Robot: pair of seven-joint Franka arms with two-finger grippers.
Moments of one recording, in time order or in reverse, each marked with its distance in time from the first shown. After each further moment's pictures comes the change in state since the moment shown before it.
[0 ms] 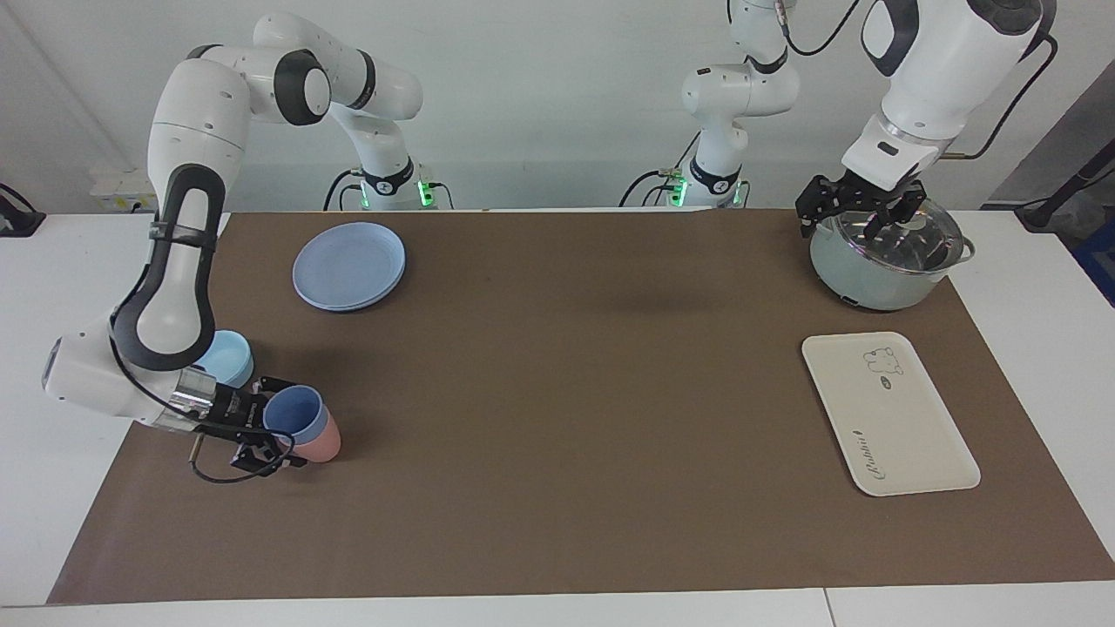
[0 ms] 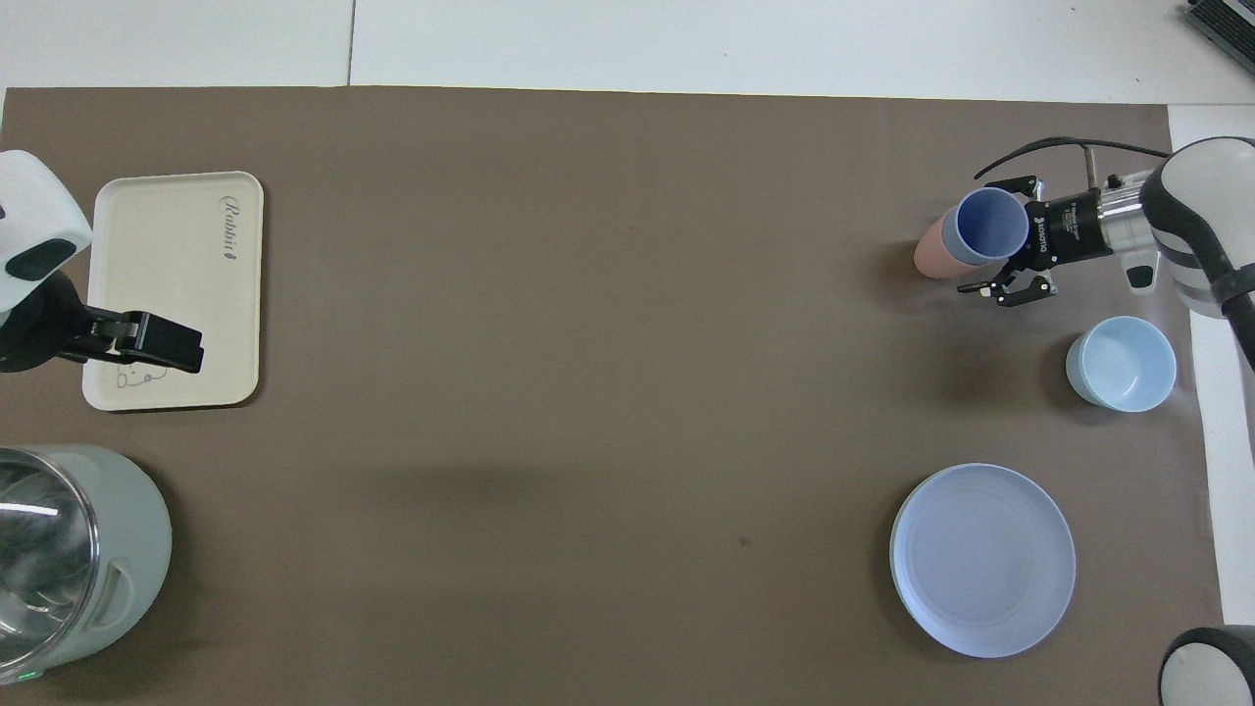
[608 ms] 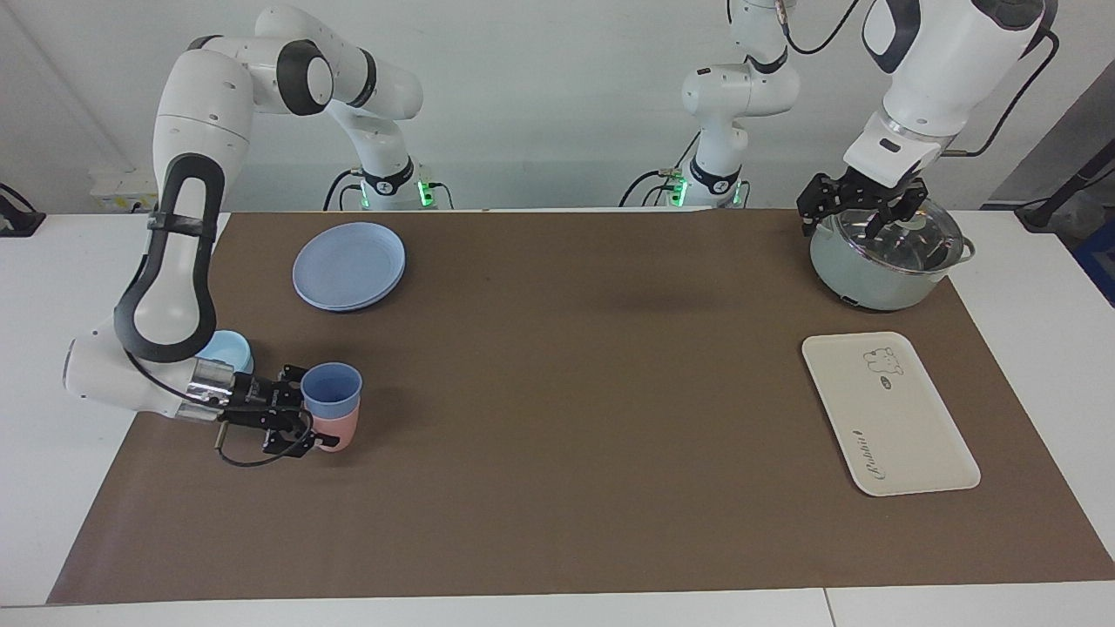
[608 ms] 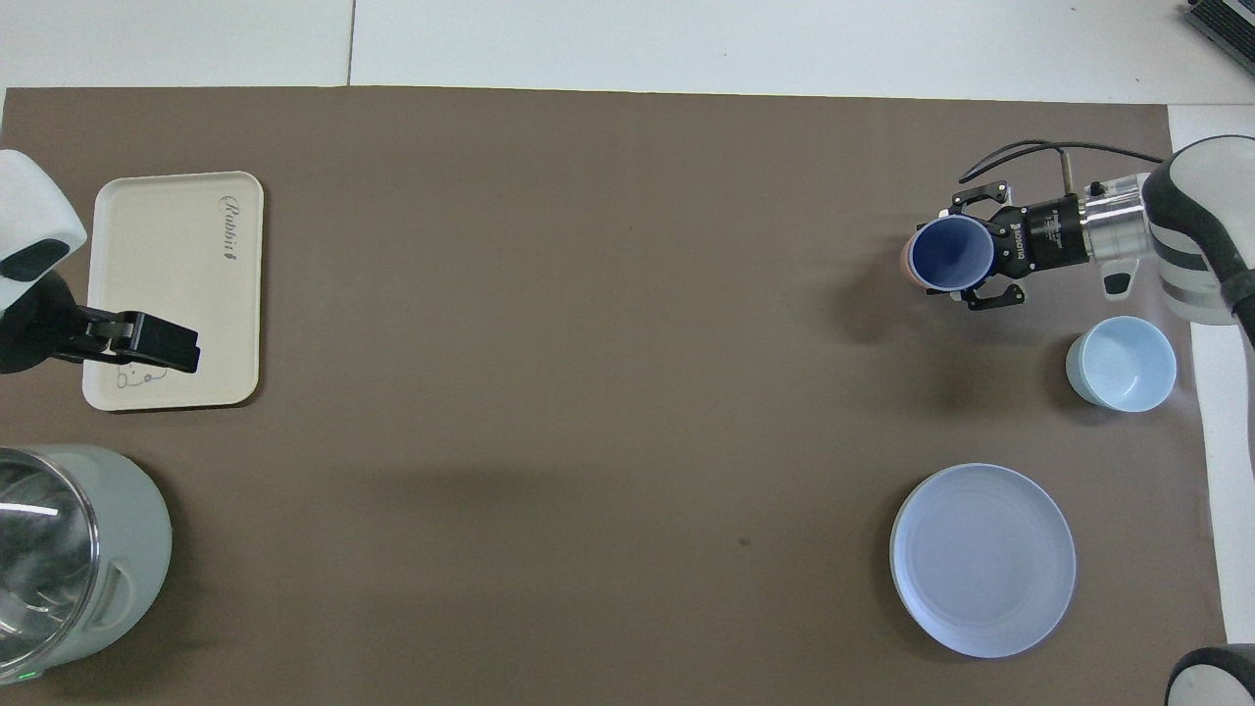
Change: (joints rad) left arm 0.001 -0.006 0.003 -0.001 0.000 0.001 -0.006; right arm 0.020 -0.055 0.016 -0.064 0.119 -0.077 -0.108
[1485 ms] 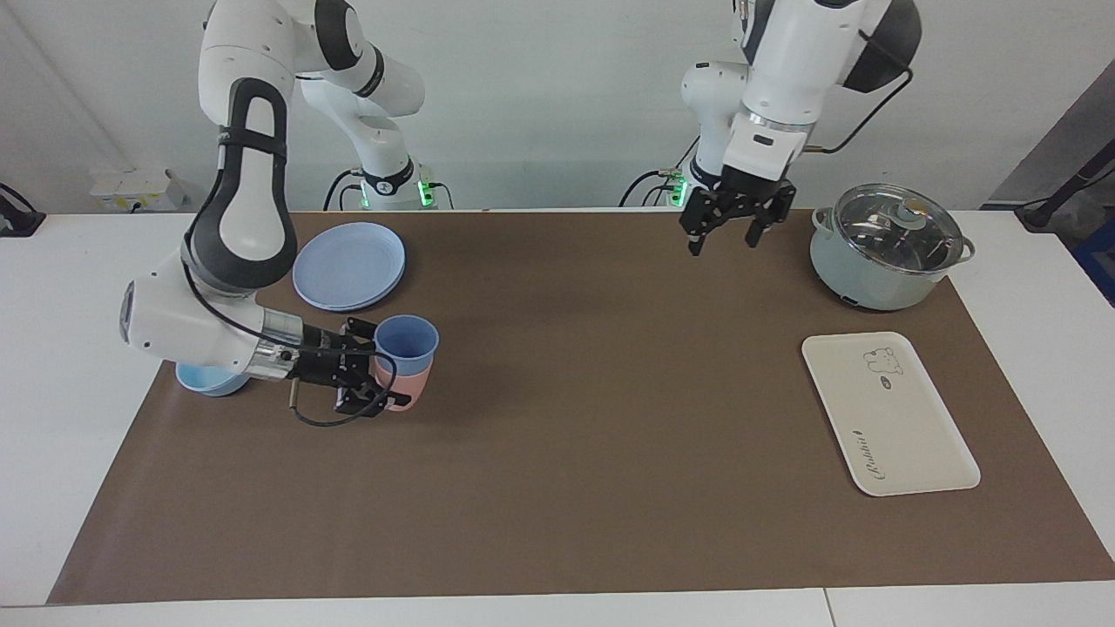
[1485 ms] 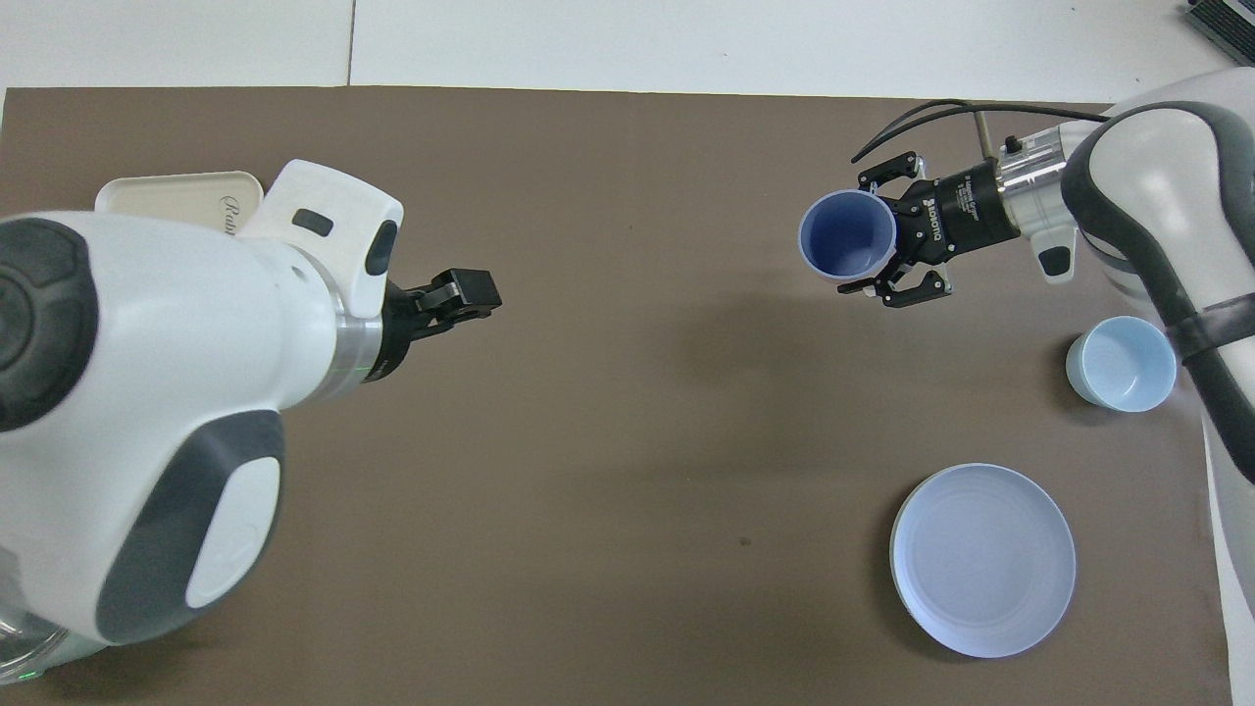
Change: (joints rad) left arm -0.363 -0.007 -0.045 -0.131 -0.102 0.485 -0.891; right arm 0.236 -0.233 0.002 -0.056 -0.037 -0.004 0.392
